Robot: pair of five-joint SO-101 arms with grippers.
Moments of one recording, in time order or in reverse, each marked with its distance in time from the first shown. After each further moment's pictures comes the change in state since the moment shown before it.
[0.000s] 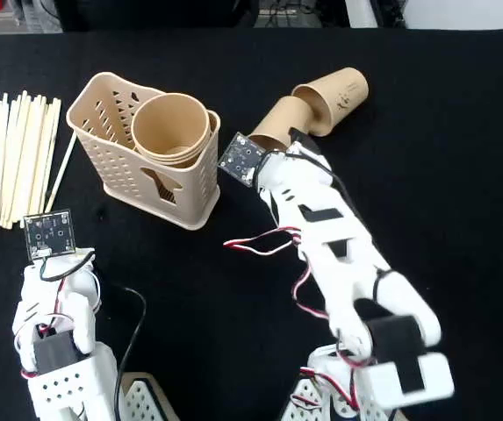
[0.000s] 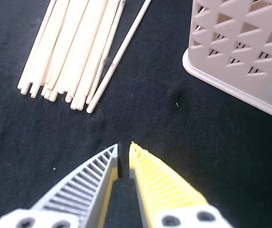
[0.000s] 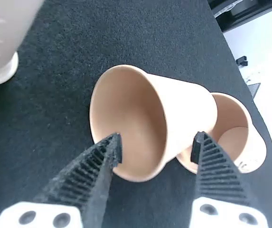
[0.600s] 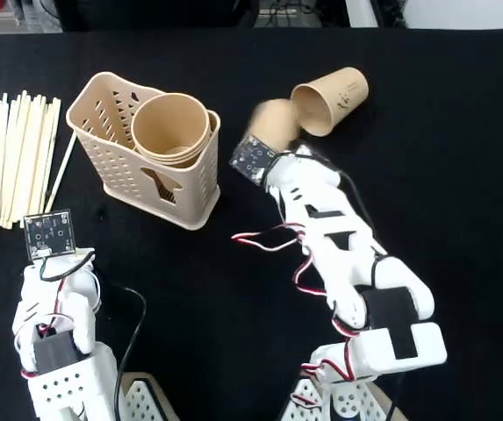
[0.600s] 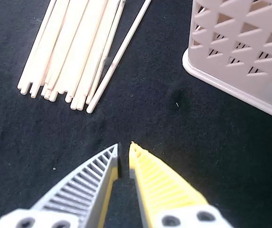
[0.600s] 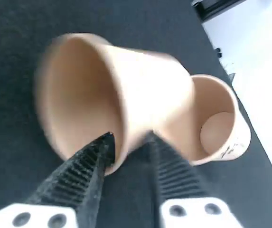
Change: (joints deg) left arm 0.0 0.0 0.0 0.0 0.0; right arm 3.1 7.3 -0.4 -8.4 -0.3
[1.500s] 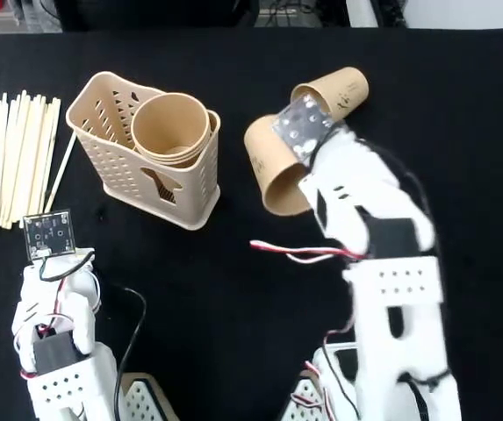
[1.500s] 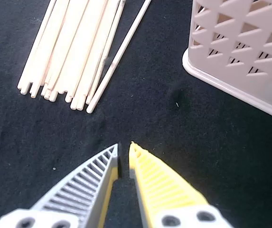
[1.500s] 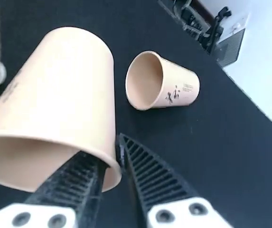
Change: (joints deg) left arm 0.0 0.0 0.0 0.0 0.0; right arm 3.7 -45.5 -18.8 69.7 -14.2
